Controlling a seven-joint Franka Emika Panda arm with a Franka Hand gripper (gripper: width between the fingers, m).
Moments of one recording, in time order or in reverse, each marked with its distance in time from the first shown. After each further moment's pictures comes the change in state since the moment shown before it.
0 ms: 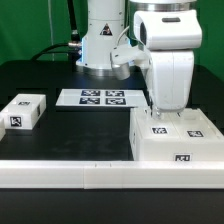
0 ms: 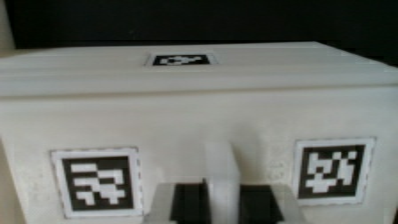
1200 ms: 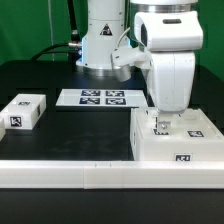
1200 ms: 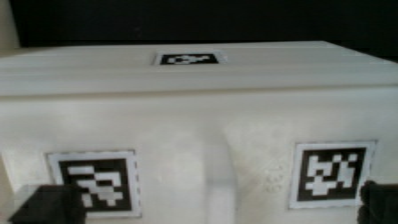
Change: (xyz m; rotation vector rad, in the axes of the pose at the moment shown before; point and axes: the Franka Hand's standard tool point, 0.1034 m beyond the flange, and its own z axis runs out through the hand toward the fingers) arm 0.001 0.000 0.001 0.000 0.001 0.006
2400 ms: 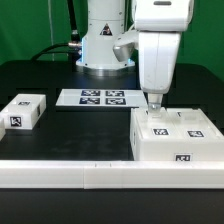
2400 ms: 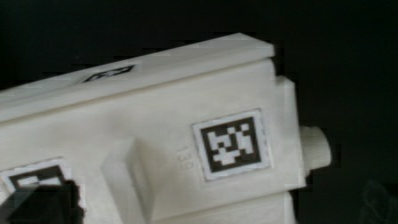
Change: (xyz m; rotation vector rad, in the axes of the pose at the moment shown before) arm 0.007 -0.033 -0.014 -0.015 -0.018 0.269
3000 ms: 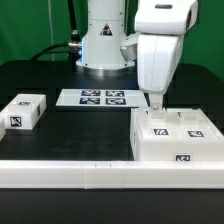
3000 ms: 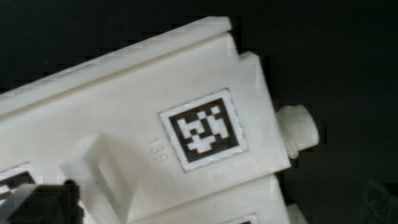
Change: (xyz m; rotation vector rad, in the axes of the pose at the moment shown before) arm 0.005 -0.003 0.001 0.022 -0.009 0.175
